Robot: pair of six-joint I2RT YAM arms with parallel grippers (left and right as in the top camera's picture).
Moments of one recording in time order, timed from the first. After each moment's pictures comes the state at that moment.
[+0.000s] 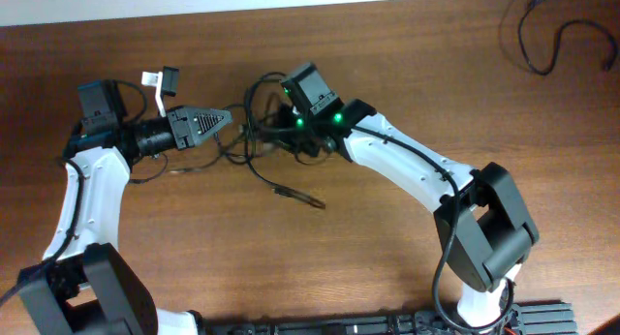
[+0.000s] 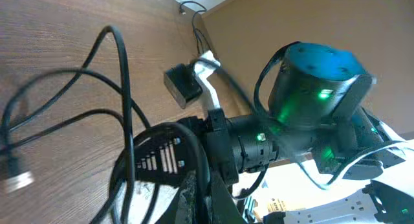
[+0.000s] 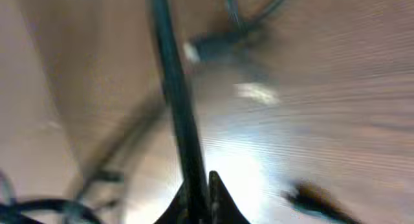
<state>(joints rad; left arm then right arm) 0.23 1.64 1.16 -0.58 1.33 0.02 0.62 1.95 1.47 -0.48 -0.33 1.01</state>
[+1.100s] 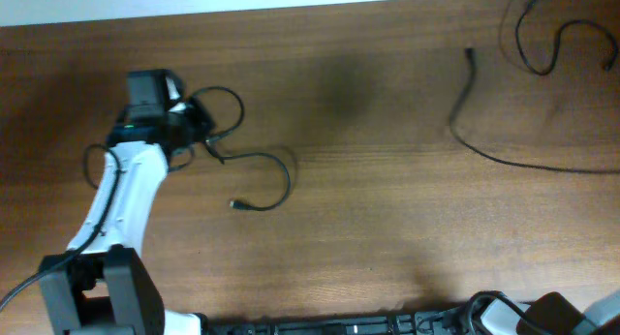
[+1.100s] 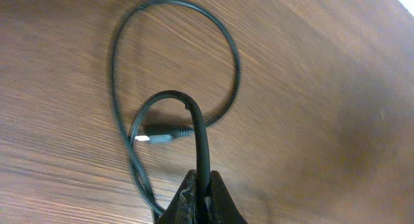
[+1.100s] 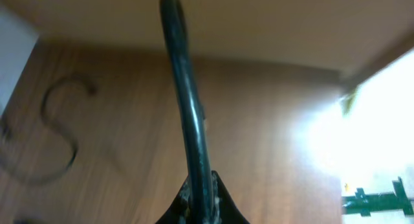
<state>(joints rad) 0.02 1.63 1.16 -0.51 0.16 -0.50 -0.84 1.43 1.85 -1.26 0.31 0.51</state>
